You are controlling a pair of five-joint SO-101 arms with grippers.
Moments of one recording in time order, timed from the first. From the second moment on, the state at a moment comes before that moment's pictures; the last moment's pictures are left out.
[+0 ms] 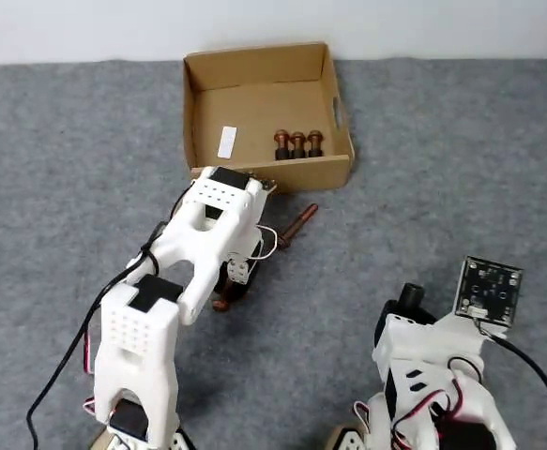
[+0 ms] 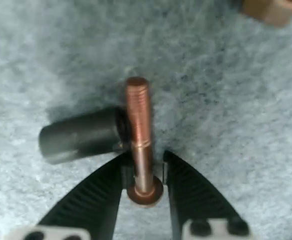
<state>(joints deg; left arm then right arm) 18.0 35.7 -5.1 92.4 8.3 1.1 -95.2 54.4 92.6 -12.7</state>
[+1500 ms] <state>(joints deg) -4.6 10.2 -3.6 96.6 66.1 1.1 -95.2 55.6 92.0 -12.7</state>
